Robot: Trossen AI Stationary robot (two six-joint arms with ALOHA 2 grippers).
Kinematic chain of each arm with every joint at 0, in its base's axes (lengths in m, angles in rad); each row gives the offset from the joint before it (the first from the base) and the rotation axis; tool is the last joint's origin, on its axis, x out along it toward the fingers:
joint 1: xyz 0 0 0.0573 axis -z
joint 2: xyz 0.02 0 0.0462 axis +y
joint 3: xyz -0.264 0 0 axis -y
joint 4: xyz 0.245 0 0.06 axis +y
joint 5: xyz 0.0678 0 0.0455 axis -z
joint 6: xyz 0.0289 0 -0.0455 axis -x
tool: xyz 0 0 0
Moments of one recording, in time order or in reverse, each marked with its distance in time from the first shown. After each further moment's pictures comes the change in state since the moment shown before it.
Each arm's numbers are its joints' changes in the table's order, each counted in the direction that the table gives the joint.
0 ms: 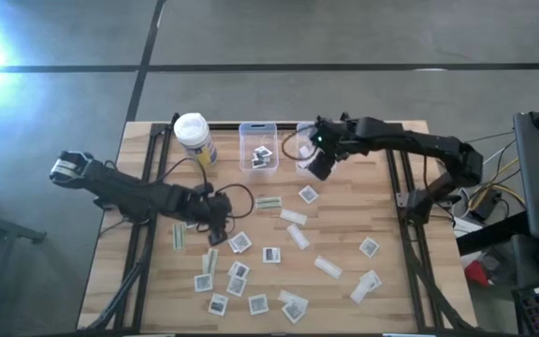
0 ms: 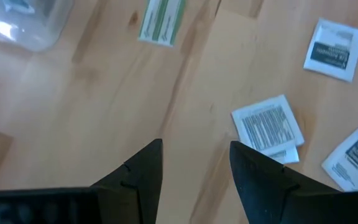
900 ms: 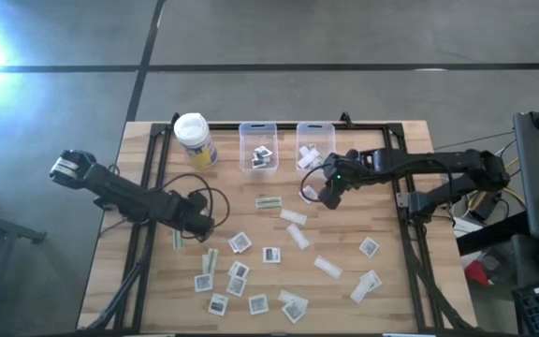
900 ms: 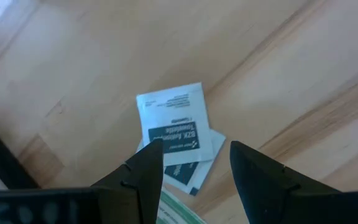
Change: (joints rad) left arm 0.071 0.000 -0.136 0.311 0.001 0.619; right arm -0.239 -0.209 -0.288 -0.159 0.010 -0.223
